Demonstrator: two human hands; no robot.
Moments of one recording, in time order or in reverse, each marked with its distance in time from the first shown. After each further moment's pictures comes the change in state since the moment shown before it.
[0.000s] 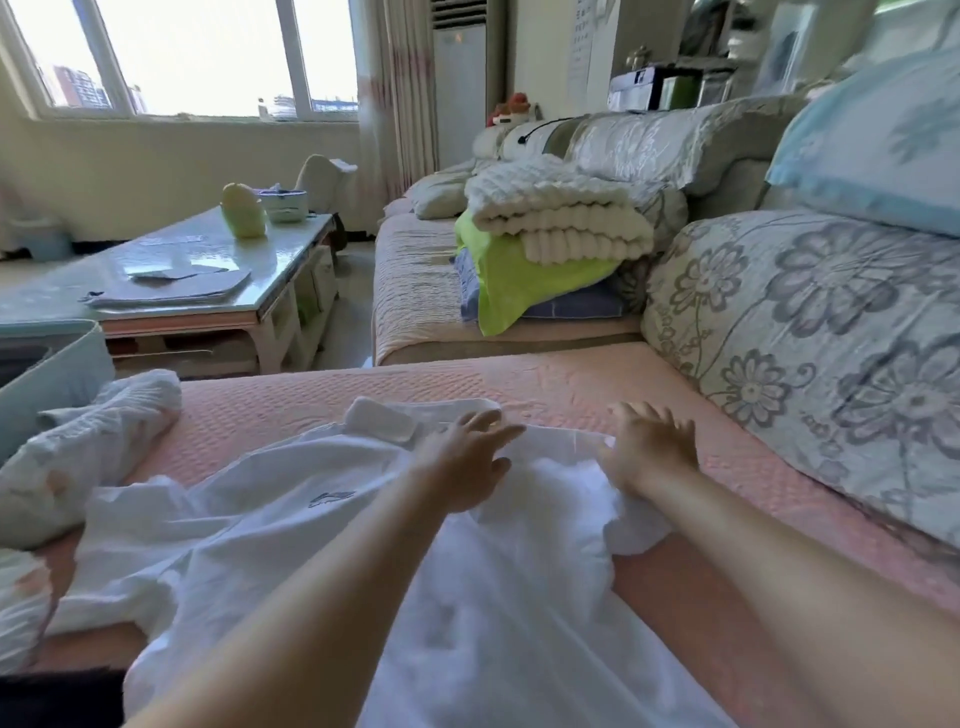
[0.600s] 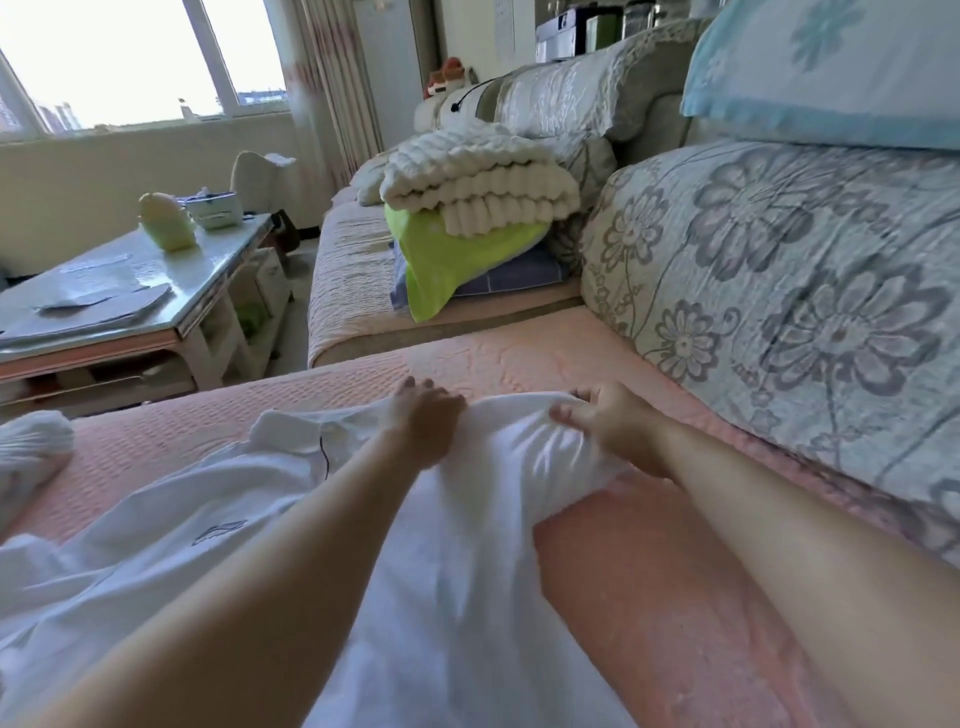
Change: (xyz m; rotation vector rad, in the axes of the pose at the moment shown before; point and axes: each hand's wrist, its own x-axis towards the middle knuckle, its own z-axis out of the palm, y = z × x) left_hand 0.090 0.046 0.015 0.542 -0.008 0.017; right_hand 0.013 0.076 -0.003 1.085 -0.346 -0.026
